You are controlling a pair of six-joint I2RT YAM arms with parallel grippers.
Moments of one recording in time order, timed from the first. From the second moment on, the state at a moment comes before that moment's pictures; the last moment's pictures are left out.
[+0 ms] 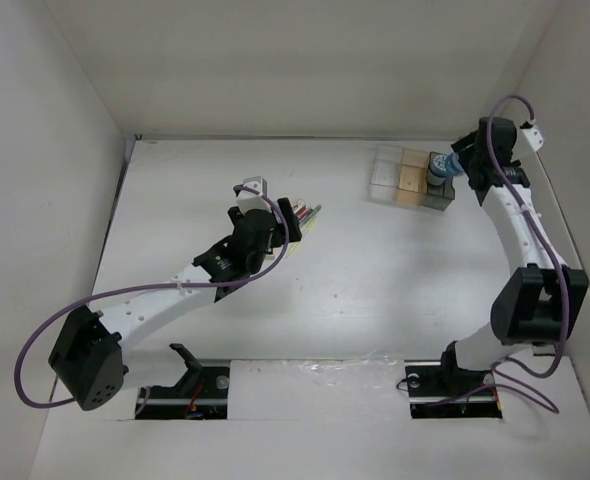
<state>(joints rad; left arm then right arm) -0.78 1.20 0.81 -0.01 -0.50 -0.60 -0.05 1.52 1.37 -0.35 0.39 0.86</state>
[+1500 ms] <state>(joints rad) -0.78 1.37 0.88 -0.03 -0.53 -0.60 -0.11 1.77 1.43 -0.28 0.24 0.87</state>
